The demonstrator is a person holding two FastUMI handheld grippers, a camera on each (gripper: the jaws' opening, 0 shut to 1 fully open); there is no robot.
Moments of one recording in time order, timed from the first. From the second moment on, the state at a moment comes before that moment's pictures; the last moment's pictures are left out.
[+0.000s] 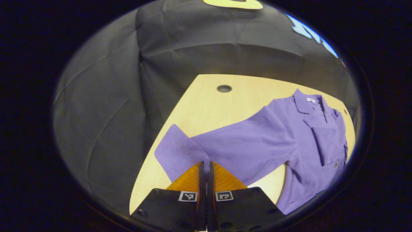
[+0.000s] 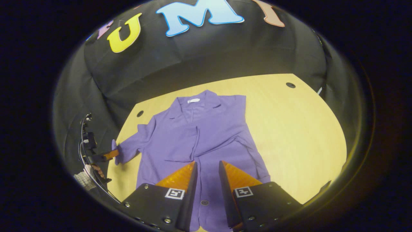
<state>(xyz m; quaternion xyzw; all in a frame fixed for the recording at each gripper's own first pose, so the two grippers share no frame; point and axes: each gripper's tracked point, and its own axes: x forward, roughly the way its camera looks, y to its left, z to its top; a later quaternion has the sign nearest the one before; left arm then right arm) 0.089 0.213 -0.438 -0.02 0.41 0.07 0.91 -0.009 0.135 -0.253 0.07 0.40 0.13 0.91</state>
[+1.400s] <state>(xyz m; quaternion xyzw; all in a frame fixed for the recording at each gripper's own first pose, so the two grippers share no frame) 0.101 -0.228 -0.325 0.08 0.30 -0.28 0.91 -0.067 0.008 -0.261 0.15 0.39 0.03 0.91</state>
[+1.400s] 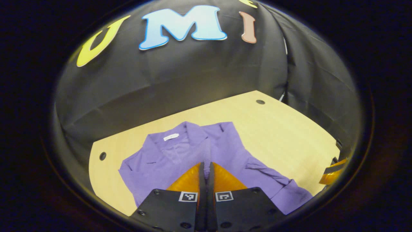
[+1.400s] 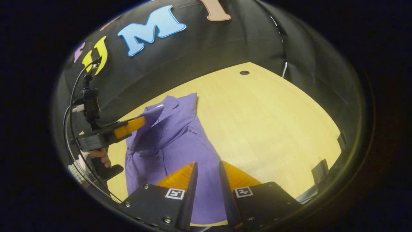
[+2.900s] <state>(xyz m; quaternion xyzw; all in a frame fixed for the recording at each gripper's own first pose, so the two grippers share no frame) -0.023 -0.119 -0.369 0.00 0.39 -0.23 0.89 -0.078 0.039 -0.299 0.12 0.47 0.09 0.87</state>
